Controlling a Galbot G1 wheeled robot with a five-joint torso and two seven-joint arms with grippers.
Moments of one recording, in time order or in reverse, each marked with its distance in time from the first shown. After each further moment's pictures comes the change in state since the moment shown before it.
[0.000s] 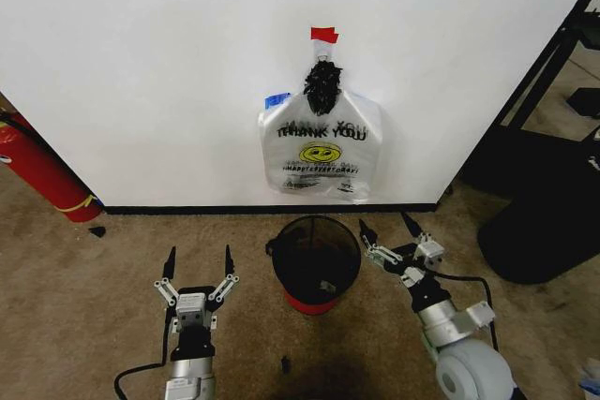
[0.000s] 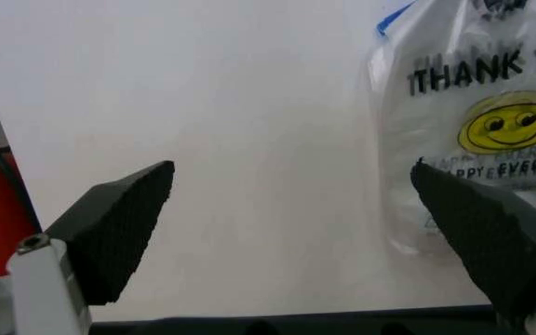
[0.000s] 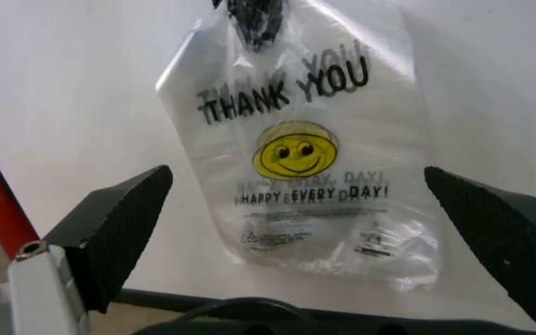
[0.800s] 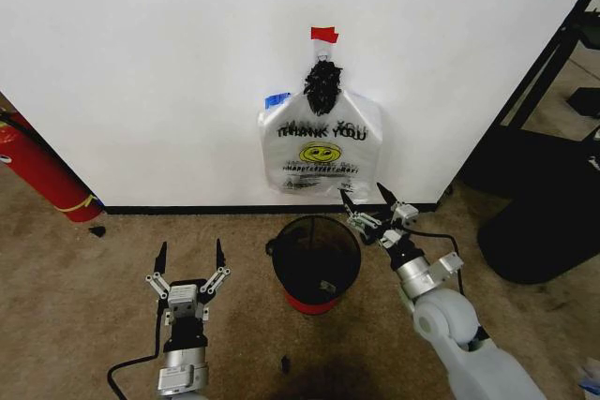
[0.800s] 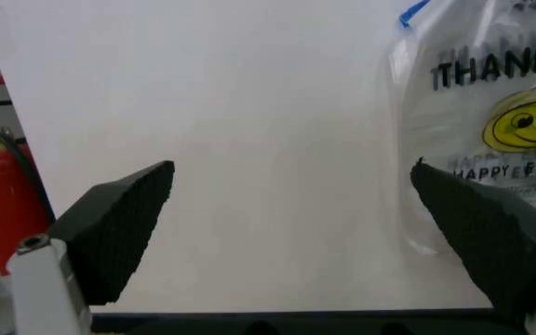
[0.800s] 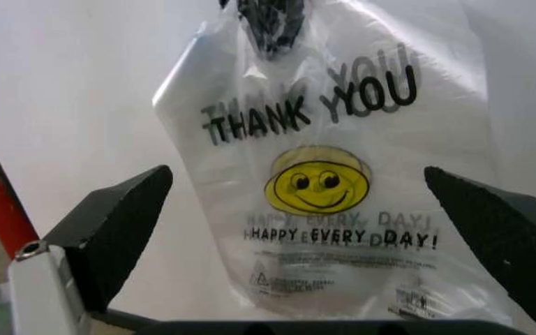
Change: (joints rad) left arm -0.016 -0.017 -0.016 -0.002 -0.016 0.031 -0.001; right arm 0.293 -0.008 -0.111 -0.188 0.051 -0.022 -0.030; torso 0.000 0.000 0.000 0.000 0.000
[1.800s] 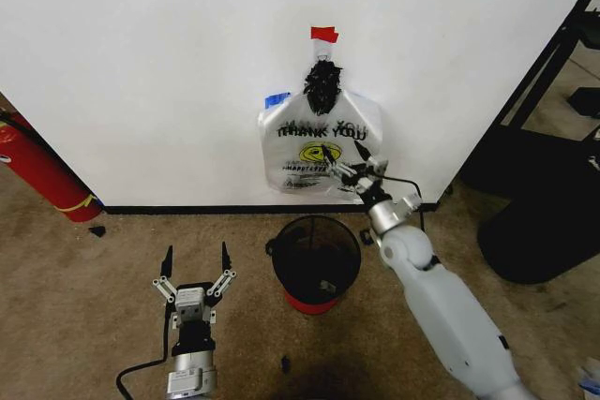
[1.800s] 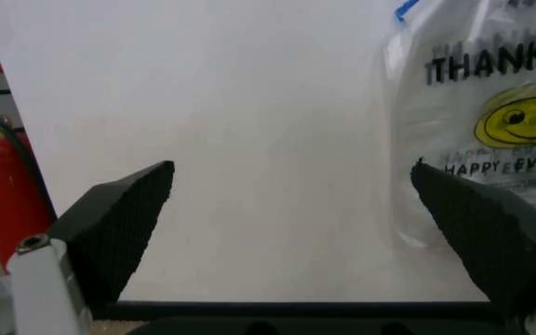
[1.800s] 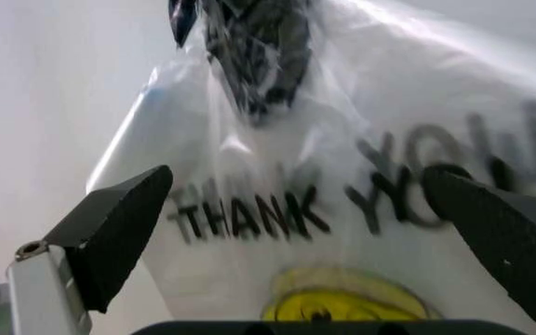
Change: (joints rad) left arm 0.017 -0.042 0.014 0.001 0.022 -0.007 0.005; right arm 0.435 0.149 -0.119 -0.365 0.060 0.020 -0.044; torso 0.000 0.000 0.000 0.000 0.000
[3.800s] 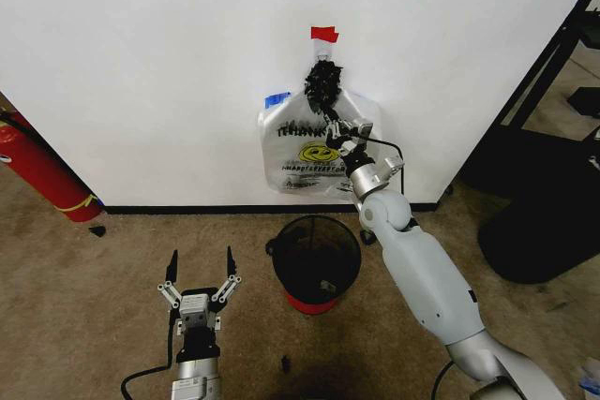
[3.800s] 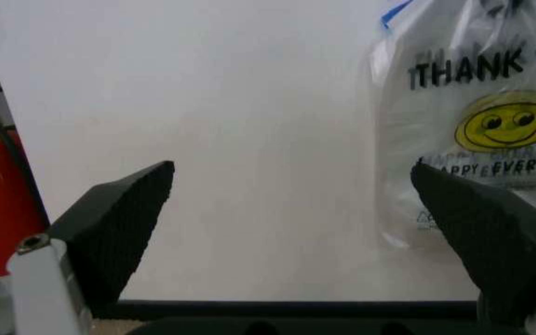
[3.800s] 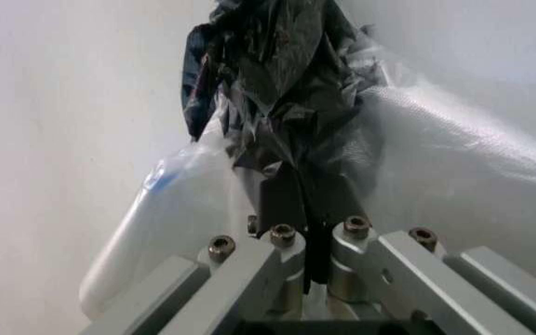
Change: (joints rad) left arm 0.020 -0.015 0.016 0.001 0.013 -0.030 0.004; right arm 0.121 0.034 -0.036 -0.037 0.024 -0.014 0.040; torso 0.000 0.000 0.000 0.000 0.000
